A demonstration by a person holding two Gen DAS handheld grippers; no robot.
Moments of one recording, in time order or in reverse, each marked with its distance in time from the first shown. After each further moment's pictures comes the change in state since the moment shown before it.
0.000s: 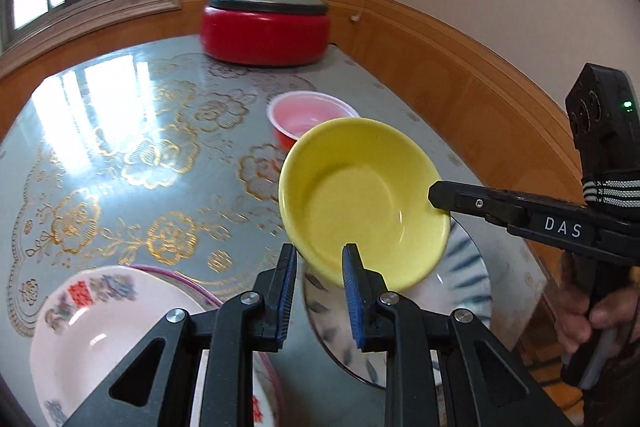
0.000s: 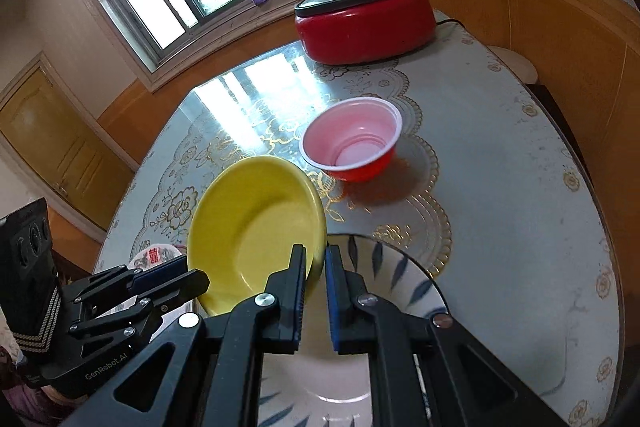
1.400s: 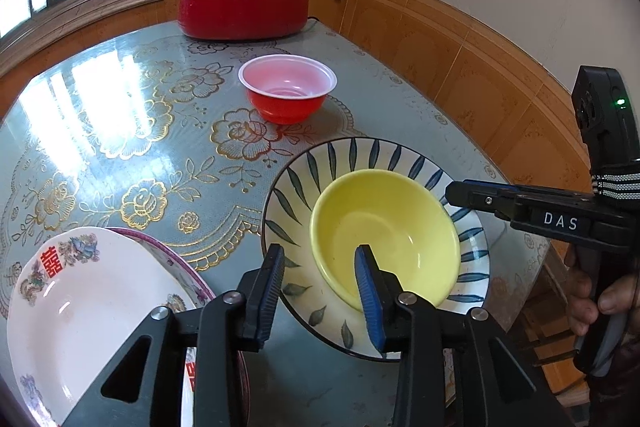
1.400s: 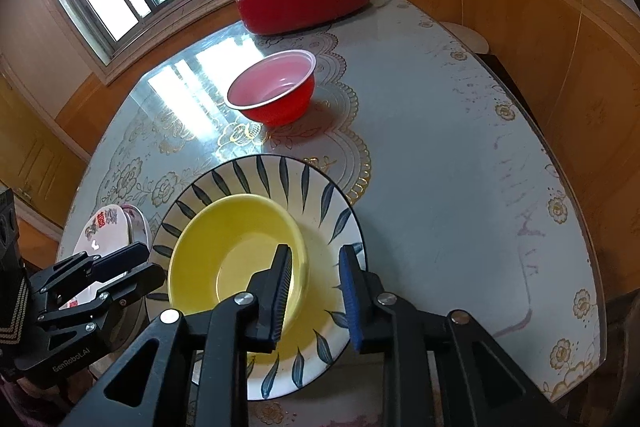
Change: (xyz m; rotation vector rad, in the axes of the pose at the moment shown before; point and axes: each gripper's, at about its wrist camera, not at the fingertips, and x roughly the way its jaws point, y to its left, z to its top) left arm 0.005 -0.021 -0.024 0.035 0.051 0.010; right arm -0.009 -0.035 -0.036 0.063 0.038 -0.138
